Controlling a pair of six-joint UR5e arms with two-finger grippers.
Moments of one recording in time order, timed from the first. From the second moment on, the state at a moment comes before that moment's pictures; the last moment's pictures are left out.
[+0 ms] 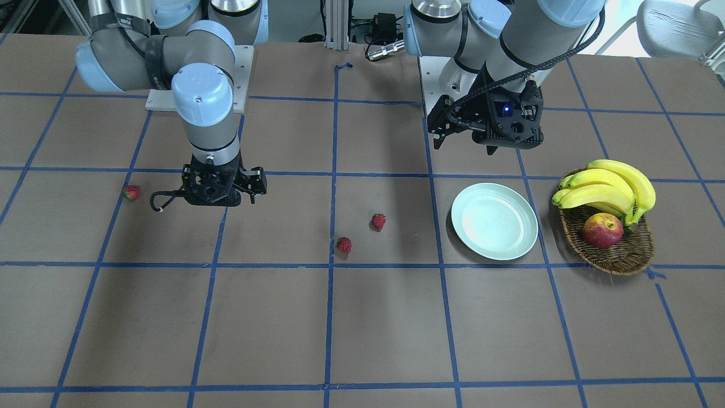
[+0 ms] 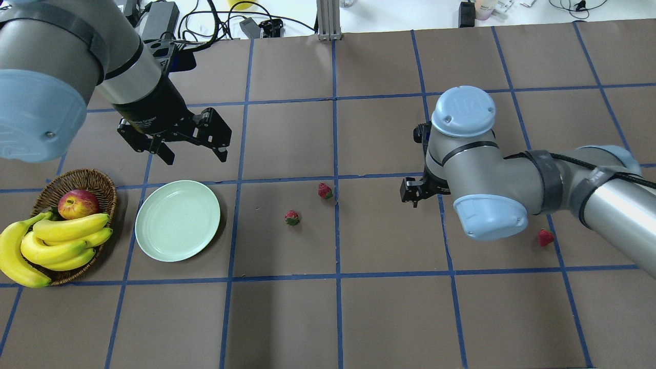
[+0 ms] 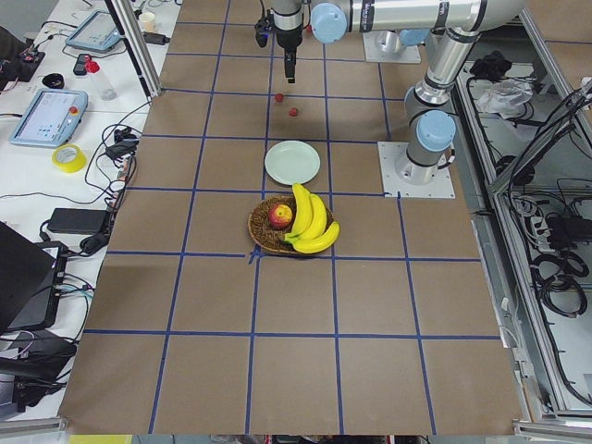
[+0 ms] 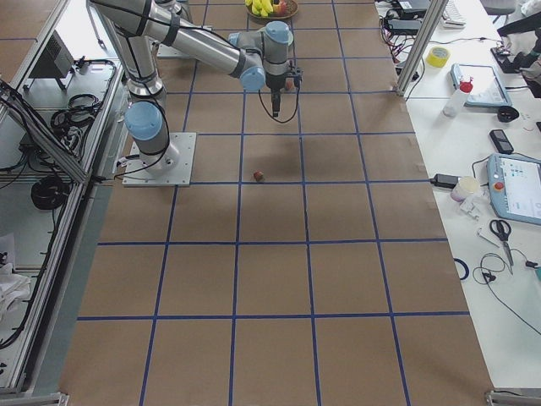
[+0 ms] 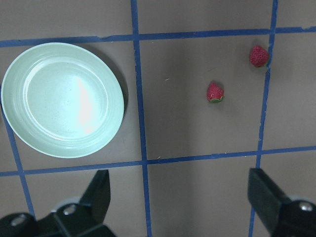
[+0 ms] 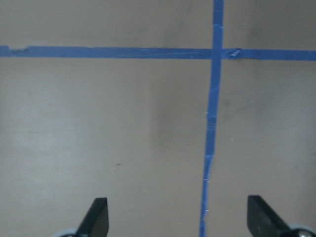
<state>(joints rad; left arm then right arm) -1.58 -1.54 -1.69 -1.56 1.49 0.03 1.64 -1.47 2.11 -2.20 -1.67 0.01</state>
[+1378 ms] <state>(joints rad) -1.58 -1.54 -1.69 -1.56 1.49 0.03 1.05 -1.44 2.30 -2.35 -1.59 -0.66</state>
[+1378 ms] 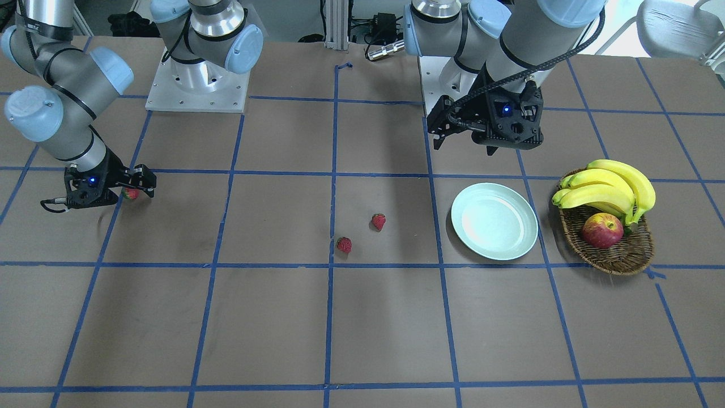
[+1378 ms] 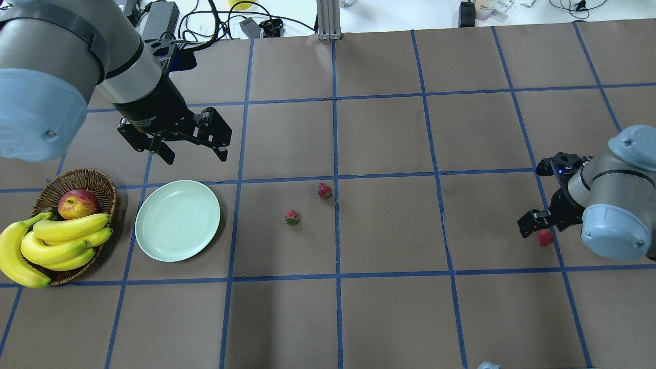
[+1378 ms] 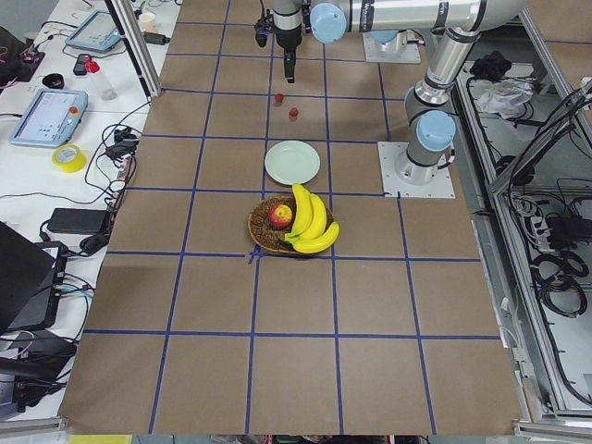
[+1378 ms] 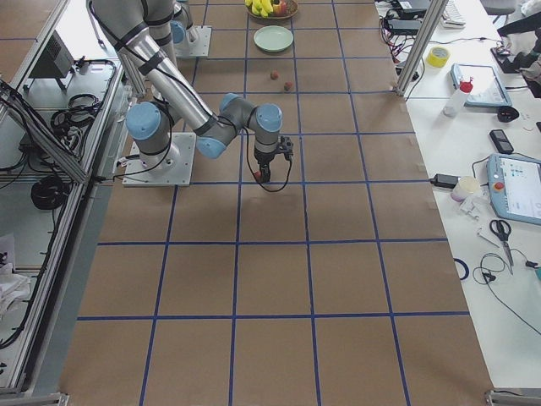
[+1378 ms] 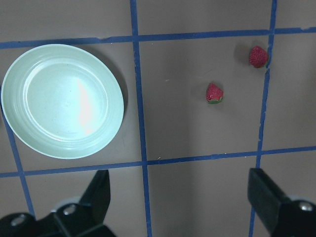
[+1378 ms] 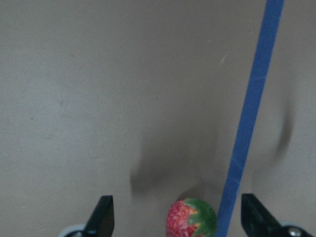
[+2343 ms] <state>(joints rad) -1.58 -1.54 -1.69 -1.56 1.49 0.03 1.05 -1.42 2.31 -2.34 -1.66 -0.65</state>
